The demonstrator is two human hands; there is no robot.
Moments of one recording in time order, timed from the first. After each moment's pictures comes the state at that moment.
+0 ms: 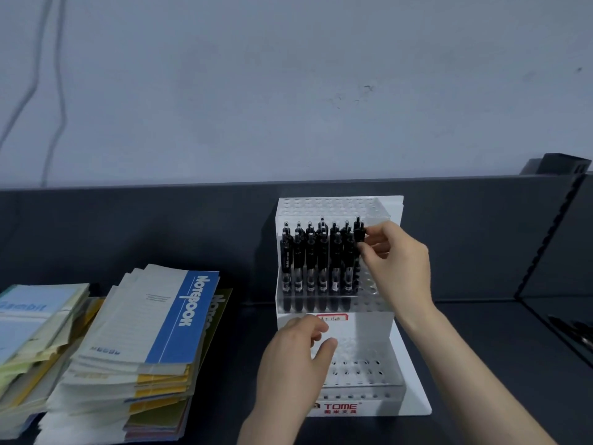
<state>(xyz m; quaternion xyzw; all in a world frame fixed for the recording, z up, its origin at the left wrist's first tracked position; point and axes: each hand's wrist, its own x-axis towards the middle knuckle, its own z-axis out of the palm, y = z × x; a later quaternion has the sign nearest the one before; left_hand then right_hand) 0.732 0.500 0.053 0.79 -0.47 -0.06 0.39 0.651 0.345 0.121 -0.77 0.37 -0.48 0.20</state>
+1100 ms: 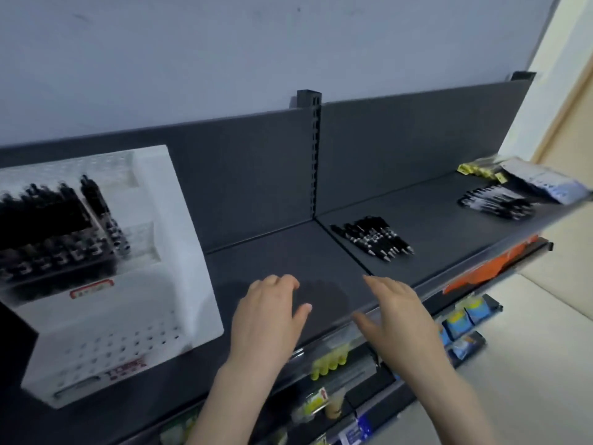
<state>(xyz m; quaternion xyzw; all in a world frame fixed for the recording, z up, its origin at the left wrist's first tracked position) 0.506 0.414 0.048 0.71 -0.67 -0.04 0.22 0.322 0.390 0.042 -0.77 0.60 -0.19 0.08</state>
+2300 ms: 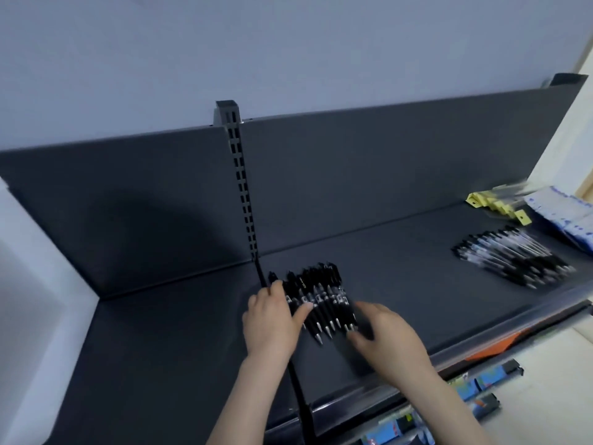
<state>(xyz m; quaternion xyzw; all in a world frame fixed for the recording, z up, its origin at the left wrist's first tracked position) 0.351 0.177 -0.018 0.83 -0.51 -0.09 0.18 0.173 0.157 -0.001 -0.80 0.55 -0.14 0.20</state>
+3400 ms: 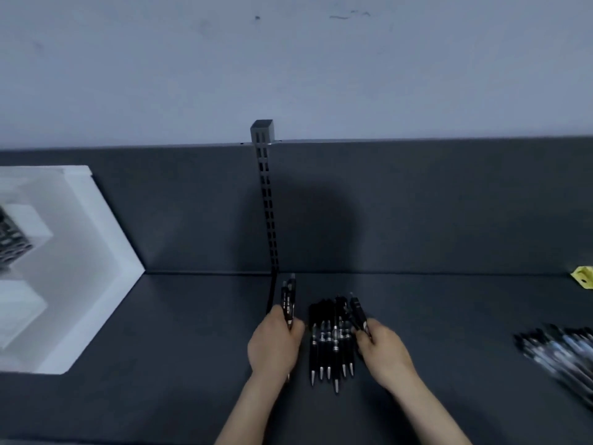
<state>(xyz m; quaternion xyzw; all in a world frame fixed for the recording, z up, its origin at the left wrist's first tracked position) 0.316 0.128 -0.031 0.90 -0.31 -0.10 0.28 0.172 0.027 -0.036 -0.81 0.46 -0.13 0.35</state>
